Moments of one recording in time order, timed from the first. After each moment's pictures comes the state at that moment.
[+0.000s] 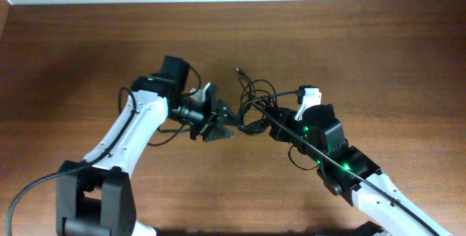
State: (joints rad) left arm -0.23 1.67 1.19 -0.98 0.98 -0.63; right arm 0.54 1.15 0.63 0.01 -0.09 0.81
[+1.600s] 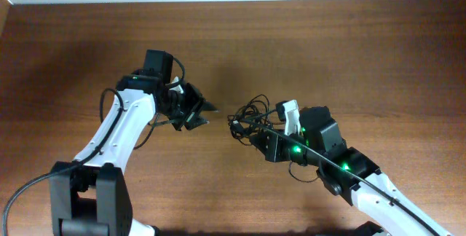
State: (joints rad) left arm -0.12 1.67 1.18 -0.86 0.65 -0.84; right arm 0.54 1.15 0.63 -0.10 -0.50 0.73
